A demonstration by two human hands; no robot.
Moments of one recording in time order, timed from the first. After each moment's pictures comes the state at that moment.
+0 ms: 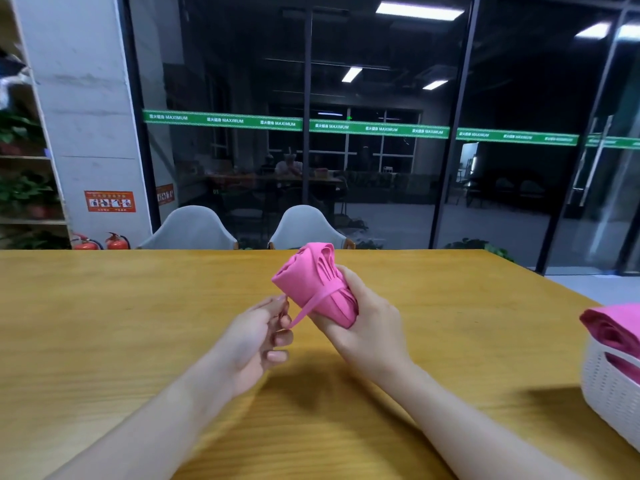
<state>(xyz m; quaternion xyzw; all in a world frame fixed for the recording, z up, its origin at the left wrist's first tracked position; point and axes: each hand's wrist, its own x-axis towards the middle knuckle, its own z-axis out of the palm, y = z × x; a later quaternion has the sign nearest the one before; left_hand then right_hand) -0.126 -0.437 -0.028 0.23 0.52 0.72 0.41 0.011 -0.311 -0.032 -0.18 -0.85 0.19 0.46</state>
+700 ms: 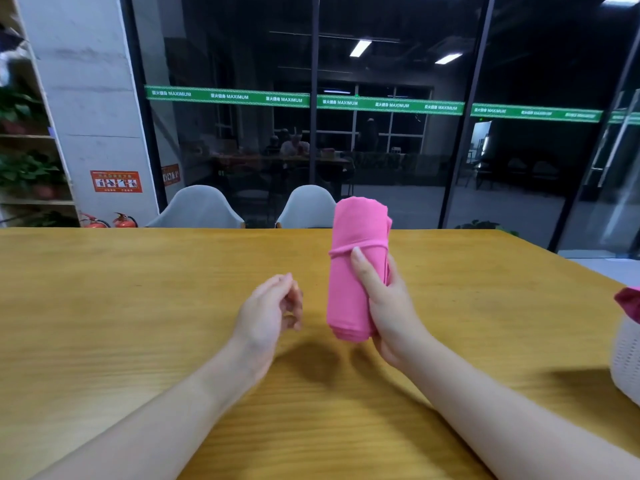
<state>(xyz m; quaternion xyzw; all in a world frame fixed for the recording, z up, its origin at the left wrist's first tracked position) -0.116 -0.438 -0.039 0.29 0.55 0.74 0.25 -0.002 -0.317 -0.031 -0.15 -0.59 0.68 0.41</state>
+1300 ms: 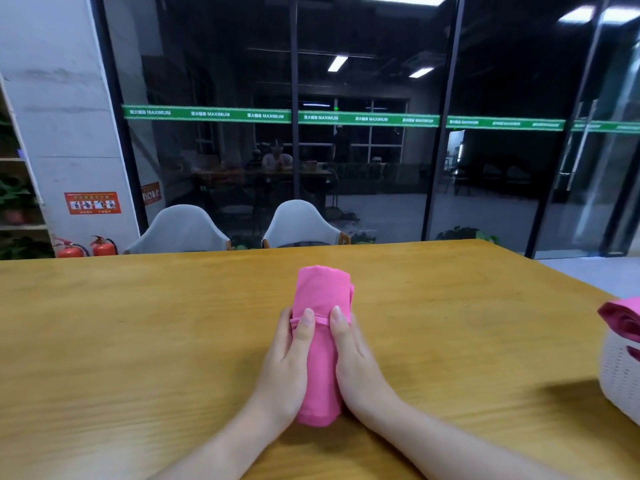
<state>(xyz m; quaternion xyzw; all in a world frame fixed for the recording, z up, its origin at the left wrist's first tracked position) -0.102 -0.423 -0.068 0.35 0.57 0.71 0.23 -0.022 -0.341 -0.071 -0.16 -0.68 0.61 0.37</state>
